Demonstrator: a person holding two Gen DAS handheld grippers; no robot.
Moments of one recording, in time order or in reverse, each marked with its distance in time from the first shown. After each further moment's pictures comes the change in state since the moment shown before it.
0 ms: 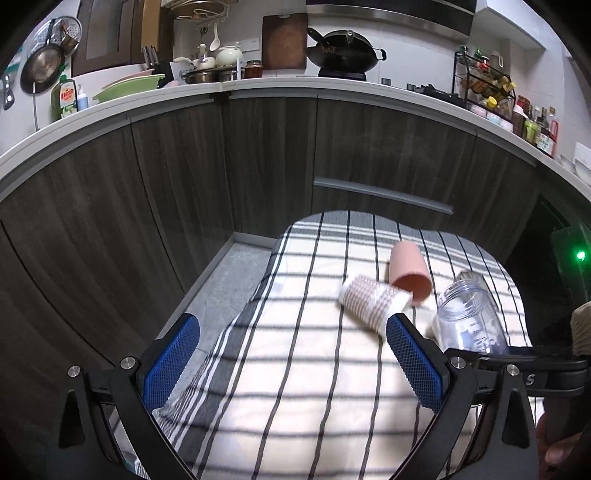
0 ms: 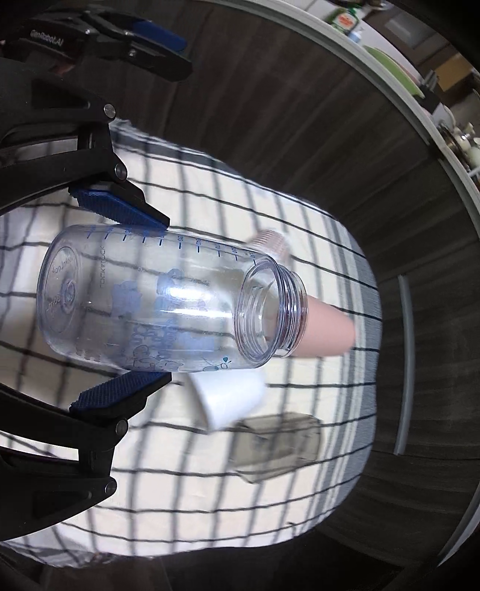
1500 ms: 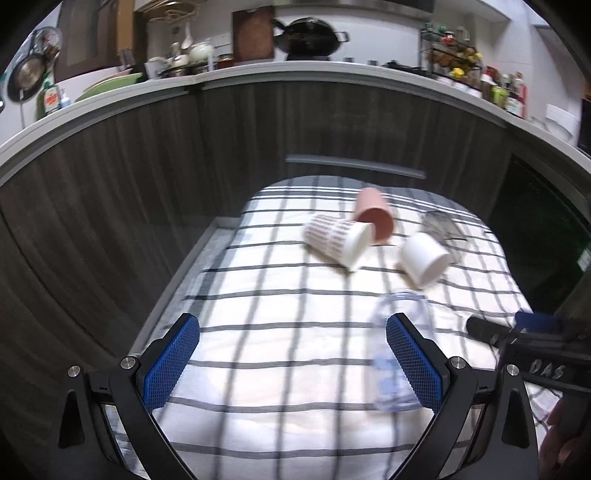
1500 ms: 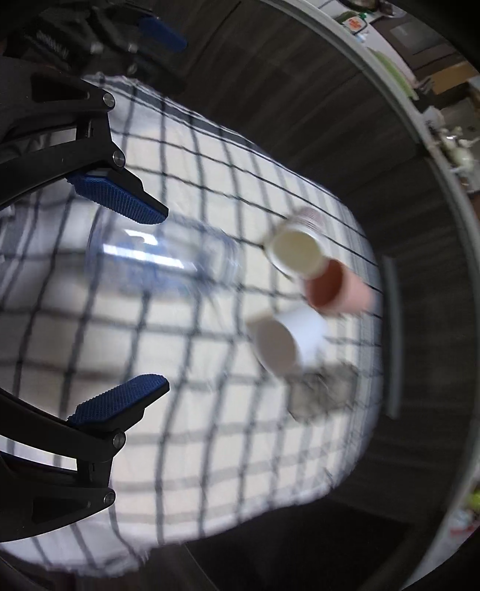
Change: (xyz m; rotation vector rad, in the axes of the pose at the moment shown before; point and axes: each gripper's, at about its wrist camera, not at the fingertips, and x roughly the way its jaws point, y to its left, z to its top) left arm -0.028 -0.044 -0.074 0.089 0.015 -0.073; right arm -0.036 -0.034 -0.096 0.007 -0.183 -0.115
